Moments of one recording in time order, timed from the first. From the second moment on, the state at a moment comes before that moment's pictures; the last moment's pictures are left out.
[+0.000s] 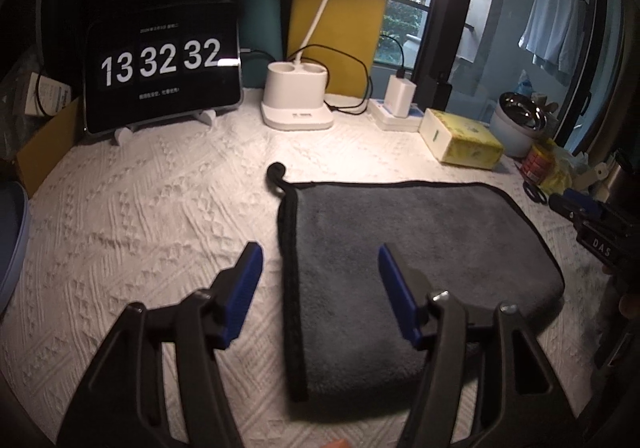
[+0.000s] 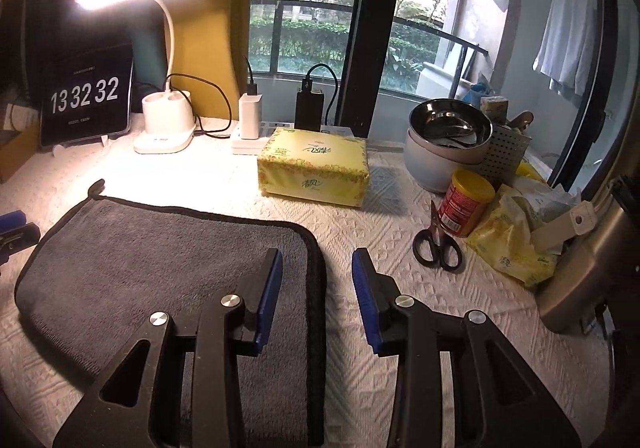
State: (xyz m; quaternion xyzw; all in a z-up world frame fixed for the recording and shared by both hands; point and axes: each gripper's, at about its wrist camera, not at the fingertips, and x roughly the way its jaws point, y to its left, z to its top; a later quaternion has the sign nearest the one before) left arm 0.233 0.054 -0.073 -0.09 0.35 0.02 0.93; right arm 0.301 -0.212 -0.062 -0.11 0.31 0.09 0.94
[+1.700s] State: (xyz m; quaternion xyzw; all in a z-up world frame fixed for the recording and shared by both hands) left arm 0.038 0.019 -0.026 -0.06 0.19 0.05 0.98; right arm 0.084 -0.229 -0.019 -0.06 0.20 0.17 0.96
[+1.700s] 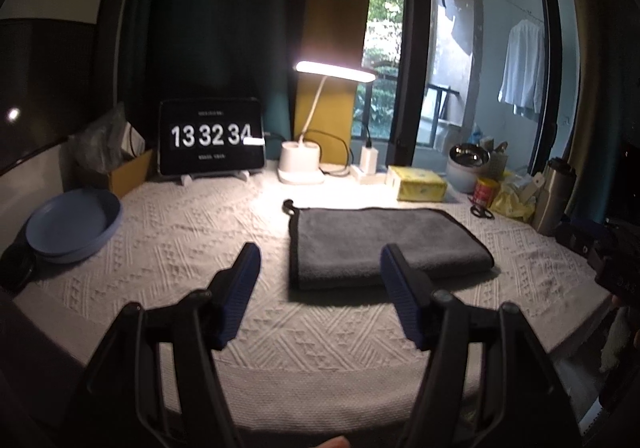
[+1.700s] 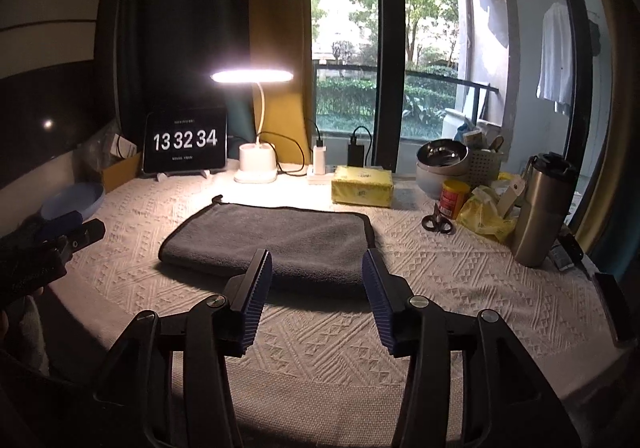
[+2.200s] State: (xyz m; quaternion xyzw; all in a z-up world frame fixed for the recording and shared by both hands) left arm -0.006 0.018 -0.006 -0.03 0.10 0.06 0.99; right arm 0.039 -0.240 0.002 -0.05 0.13 0.15 0.98
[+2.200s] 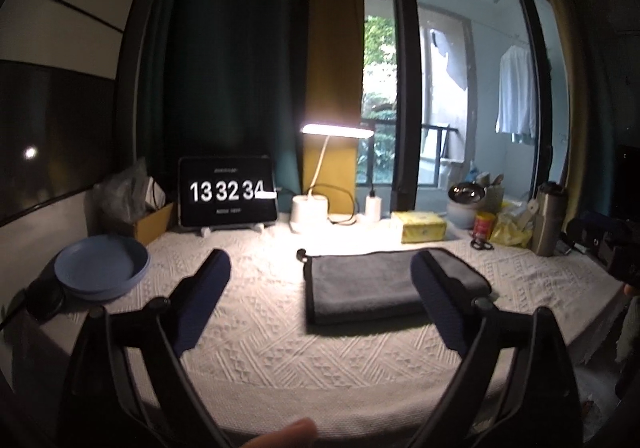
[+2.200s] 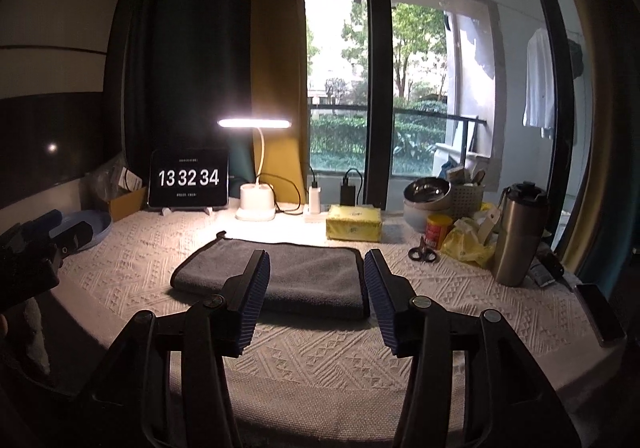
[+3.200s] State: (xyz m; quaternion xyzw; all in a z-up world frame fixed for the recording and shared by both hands) left arm -0.014 0.029 0.012 -0.05 0.07 0.09 0.99; right arm 0.031 -0.252 0.015 -0.06 0.09 0.13 0.99
